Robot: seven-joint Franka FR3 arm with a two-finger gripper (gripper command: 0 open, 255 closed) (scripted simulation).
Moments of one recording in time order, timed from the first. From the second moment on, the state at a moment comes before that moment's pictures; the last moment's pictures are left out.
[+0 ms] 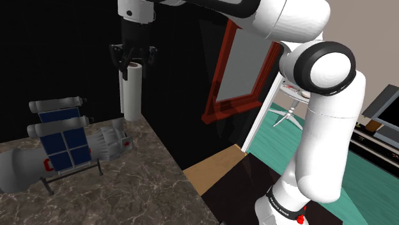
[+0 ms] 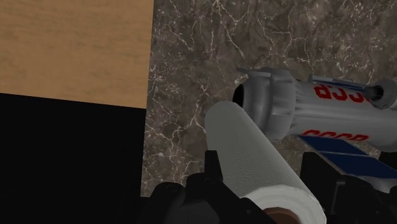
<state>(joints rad) 0.23 0.31 0.37 -1.22 -0.09 1.54 0.60</state>
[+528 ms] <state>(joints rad) 0.27 0.39 0.37 -0.99 -0.12 1.39 0.61</state>
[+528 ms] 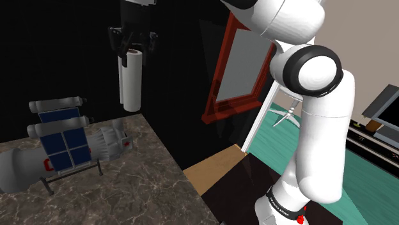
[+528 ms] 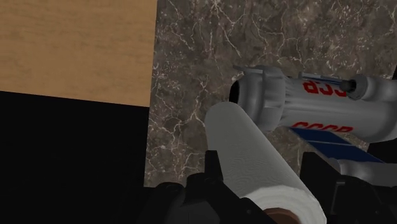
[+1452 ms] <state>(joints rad) 0.31 0.22 0.42 -1.14 -0.07 1.37 0.72</state>
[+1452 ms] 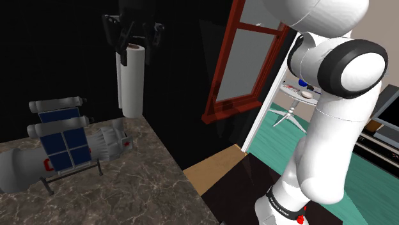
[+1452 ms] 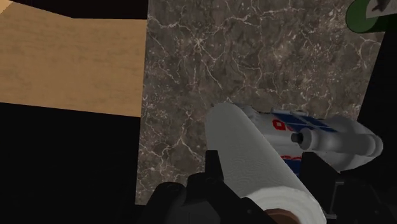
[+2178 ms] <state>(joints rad) 0.38 -0.01 0.49 -1.41 0.02 1.44 0.90</state>
